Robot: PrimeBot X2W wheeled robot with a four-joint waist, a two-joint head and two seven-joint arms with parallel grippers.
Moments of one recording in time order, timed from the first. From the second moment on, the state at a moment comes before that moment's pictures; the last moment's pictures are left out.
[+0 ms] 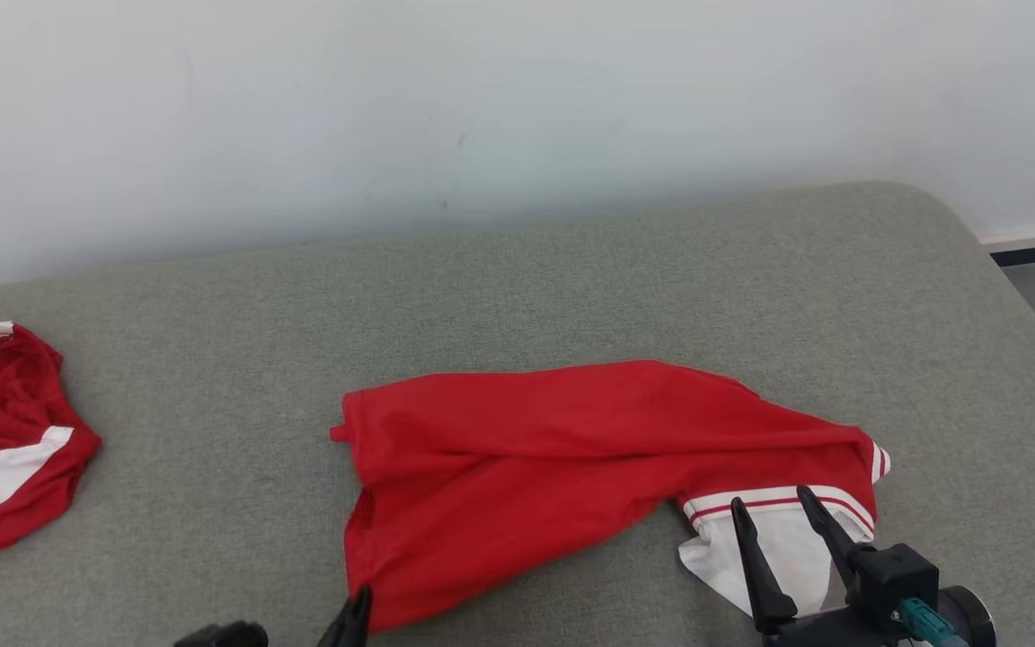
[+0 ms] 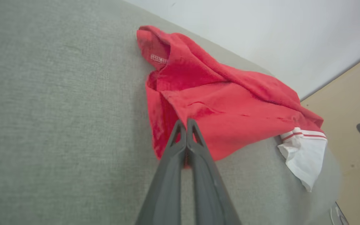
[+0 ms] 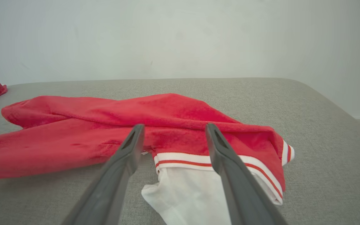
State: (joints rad) left arm -0.04 0.08 -0.21 0.32 -0.58 -0.13 -0.10; right arm -0.04 -0.05 0.10 0.24 0.07 0.13 -0.13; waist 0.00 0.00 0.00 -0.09
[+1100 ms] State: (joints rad) left arm -0.24 0.13 -0.24 0.46 -0.56 -0.05 0.06; right arm -0.04 -0.05 0.12 0.23 0.08 0.13 -0.13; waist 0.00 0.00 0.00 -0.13
